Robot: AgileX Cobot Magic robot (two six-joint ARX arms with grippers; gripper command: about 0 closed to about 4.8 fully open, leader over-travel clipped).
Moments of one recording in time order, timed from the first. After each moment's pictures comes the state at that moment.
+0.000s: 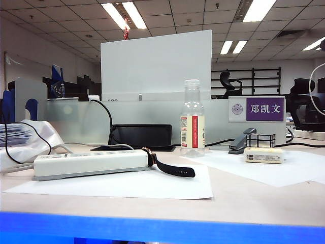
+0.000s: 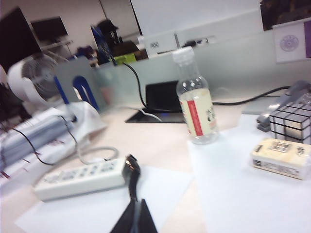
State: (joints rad) left arm -0.28 0.00 0.01 -0.04 0.10 -0.09; right arm 0.48 0.00 0.05 0.03 0.03 0.30
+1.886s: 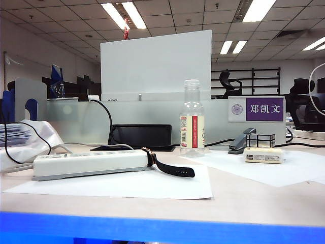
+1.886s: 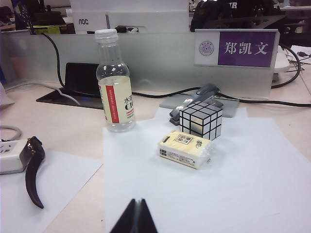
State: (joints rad) left arm -0.27 0.00 0.01 -0.07 -0.05 0.01; right arm 0.27 0.00 0.04 -0.04 0.05 0.07
